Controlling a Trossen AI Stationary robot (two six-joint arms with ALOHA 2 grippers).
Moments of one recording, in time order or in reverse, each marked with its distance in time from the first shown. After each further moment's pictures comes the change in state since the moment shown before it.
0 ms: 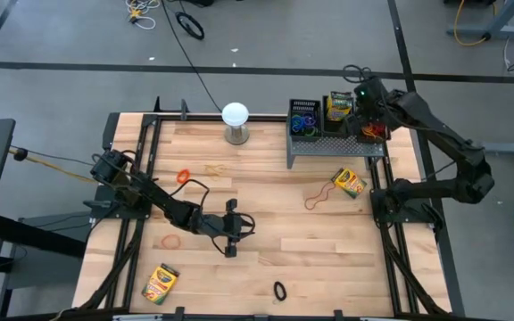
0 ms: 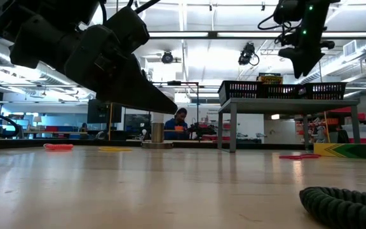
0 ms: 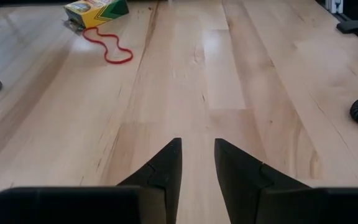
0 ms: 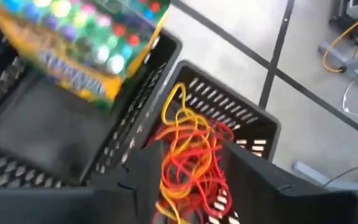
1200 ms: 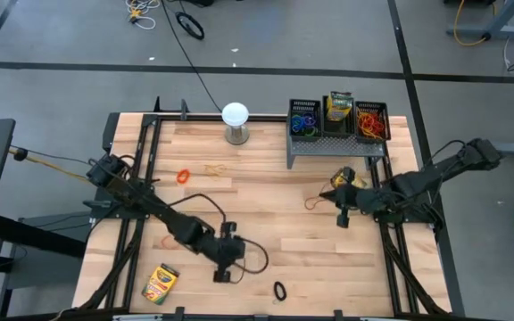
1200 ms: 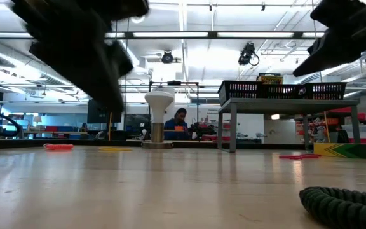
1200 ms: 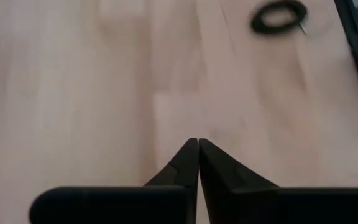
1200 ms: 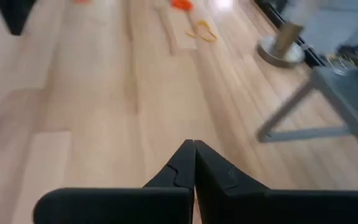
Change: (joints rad) left arm -0.139 0.001 0.390 -0.857 0.185 -0.260; right arm 1.229 -0.401 -0.742 0.752 0.082 0.098
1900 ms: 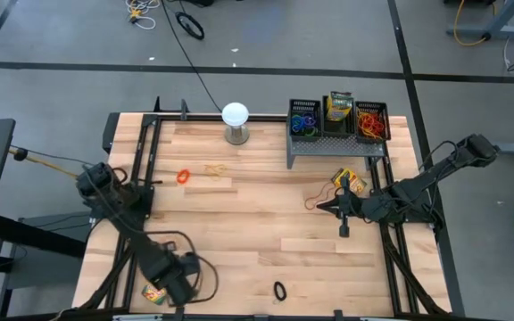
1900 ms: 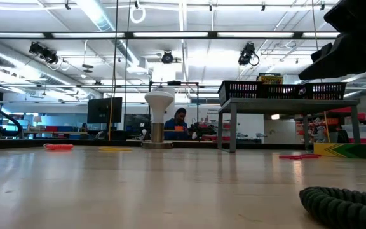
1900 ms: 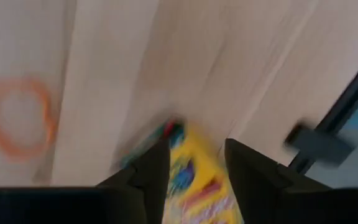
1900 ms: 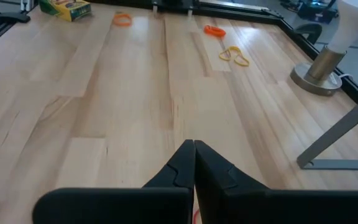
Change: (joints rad) left arm -0.330 -0.002 0.168 -0.760 0.308 -0.826; right arm 0.114 0.000 -0.187 0.353 0.009 -0.079
